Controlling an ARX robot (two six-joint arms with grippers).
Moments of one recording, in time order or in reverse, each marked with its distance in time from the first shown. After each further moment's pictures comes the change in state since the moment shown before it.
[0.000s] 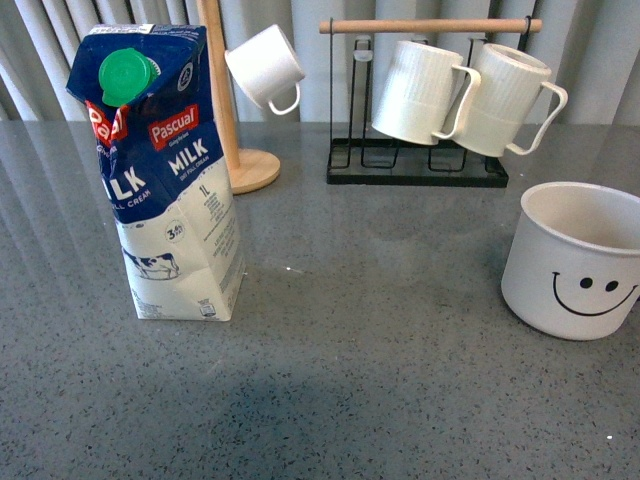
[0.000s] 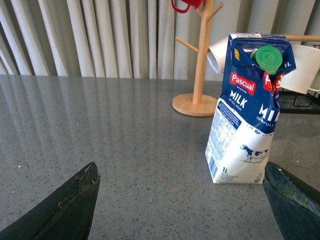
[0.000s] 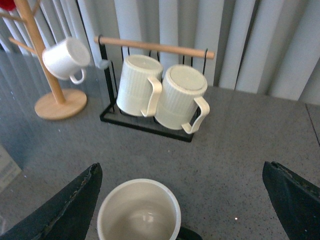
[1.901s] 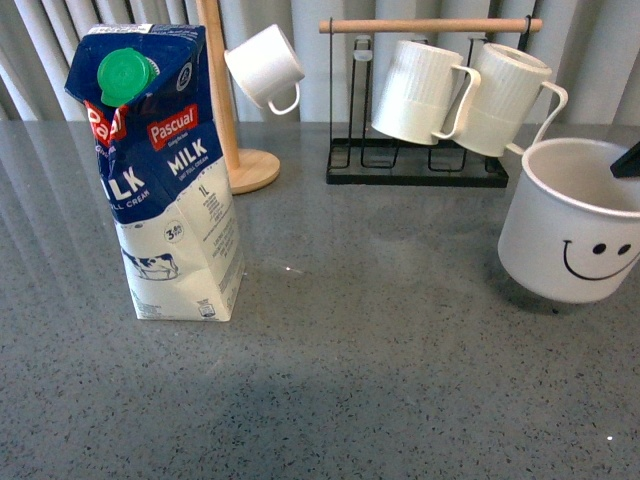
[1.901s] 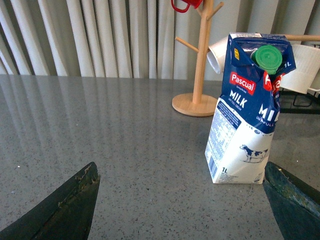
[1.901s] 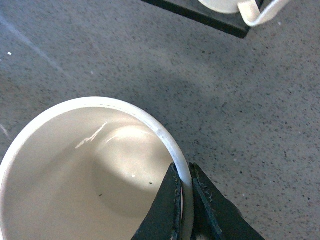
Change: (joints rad) left arm 0.000 0.000 0.000 0.000 0.000 0.000; right arm 0.059 0.629 0.575 -0.644 -0.021 -0.223
